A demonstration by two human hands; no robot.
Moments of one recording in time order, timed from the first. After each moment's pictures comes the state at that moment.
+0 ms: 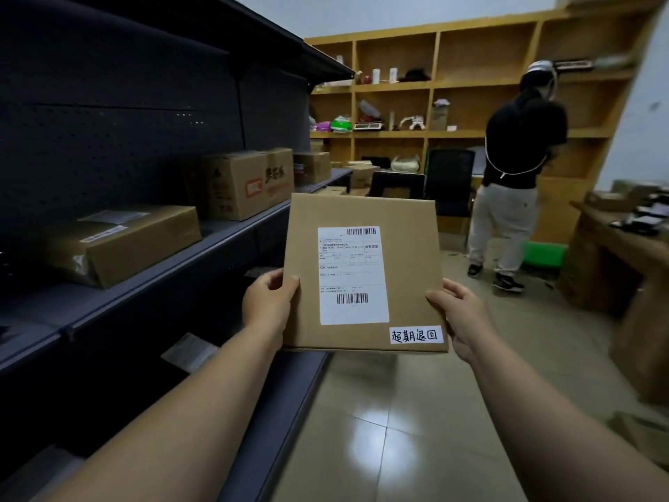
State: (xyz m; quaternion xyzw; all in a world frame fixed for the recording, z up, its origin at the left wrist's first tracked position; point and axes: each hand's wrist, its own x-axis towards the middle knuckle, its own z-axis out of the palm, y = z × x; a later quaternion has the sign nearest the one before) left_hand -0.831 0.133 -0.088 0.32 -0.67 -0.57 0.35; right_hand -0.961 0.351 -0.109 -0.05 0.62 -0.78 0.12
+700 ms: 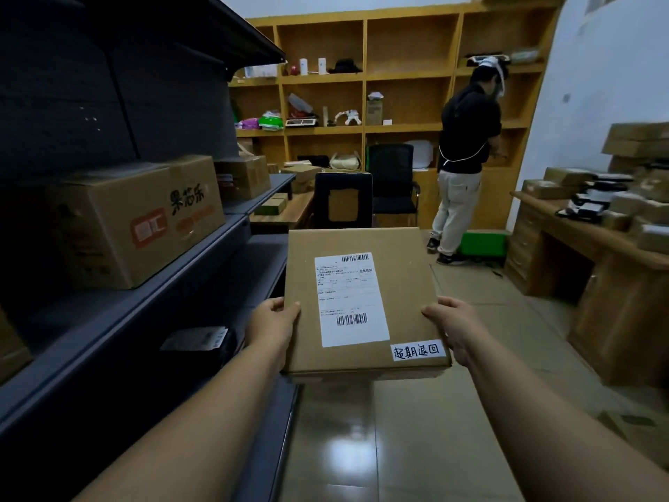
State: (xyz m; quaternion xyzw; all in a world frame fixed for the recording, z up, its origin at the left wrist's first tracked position) left_hand -1.132 -0.004 -0.134 0.31 -0.71 -0.59 0.22; right_hand -1.210 0.241 -0.140 0.08 0.68 -0.72 0.08
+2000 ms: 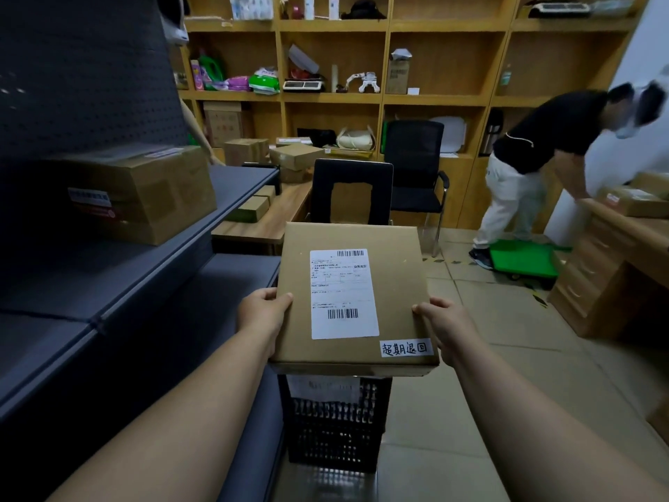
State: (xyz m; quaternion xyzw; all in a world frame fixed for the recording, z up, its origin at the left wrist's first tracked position) left_hand -1.674 -0.166 -0.165 0.35 -0.68 -0.61 0.19; right_hand -1.748 0.074 -0.171 0.11 0.71 -0.69 0.10
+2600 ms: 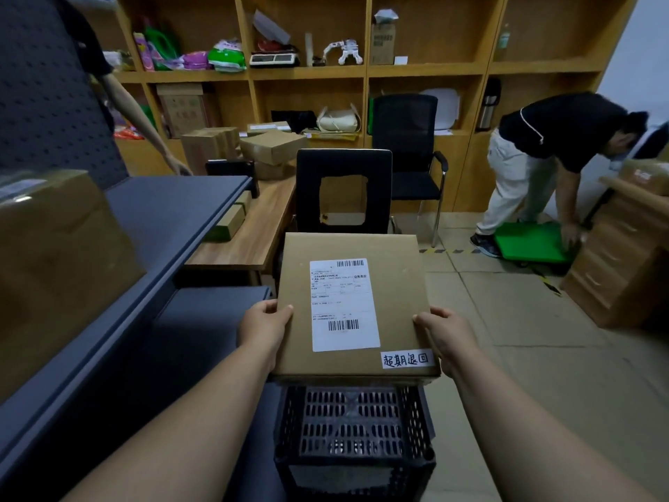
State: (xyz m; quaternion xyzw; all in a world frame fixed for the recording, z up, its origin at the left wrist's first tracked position) left_hand -1.910 -0.274 -0.215 0.35 -0.71 -0.60 0.13; right_hand -1.966 -0.028 -0.229 0.17 0.70 -0.68 0.09
